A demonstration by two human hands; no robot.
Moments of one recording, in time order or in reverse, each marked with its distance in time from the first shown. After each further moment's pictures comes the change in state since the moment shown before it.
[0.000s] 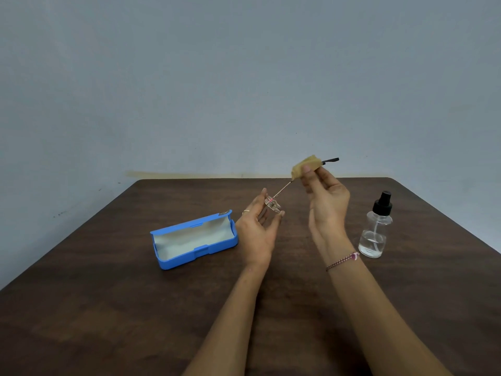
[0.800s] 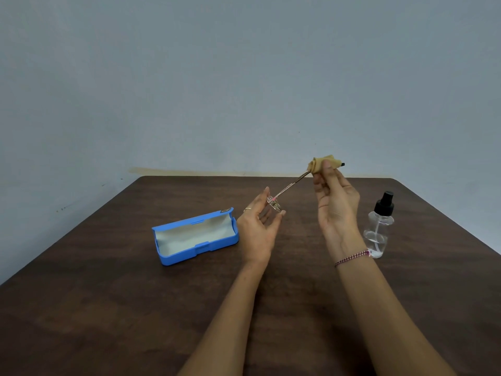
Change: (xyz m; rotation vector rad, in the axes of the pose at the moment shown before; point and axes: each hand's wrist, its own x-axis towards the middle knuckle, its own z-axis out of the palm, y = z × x) left_hand -0.001 0.000 -0.003 0.003 -0.026 0.002; right_hand 0.009 -0.009 -0.011 0.227 0.042 0.114
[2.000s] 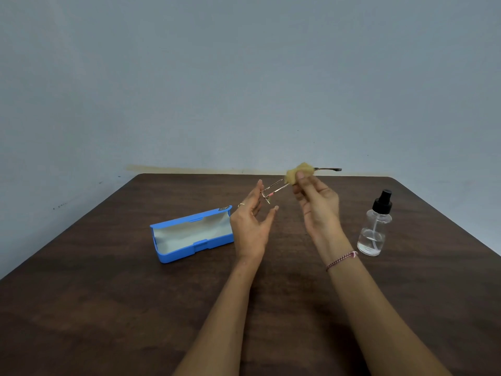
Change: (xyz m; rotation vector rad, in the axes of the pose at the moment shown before) left_hand 0.006 -0.003 -0.007 0.005 0.041 0.091; right_hand -0.001 0.024 -0.006 -0.154 -0.137 0.097
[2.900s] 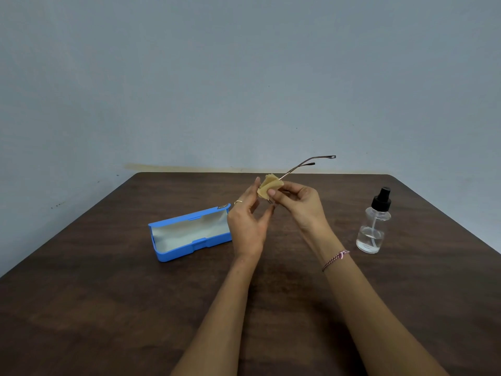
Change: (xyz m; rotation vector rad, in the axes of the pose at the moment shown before) left_hand 0.003 -0.003 -0.002 0.186 0.018 0.087; right_hand -0.004 0.015 -0.004 -0.457 -0.290 -0.025
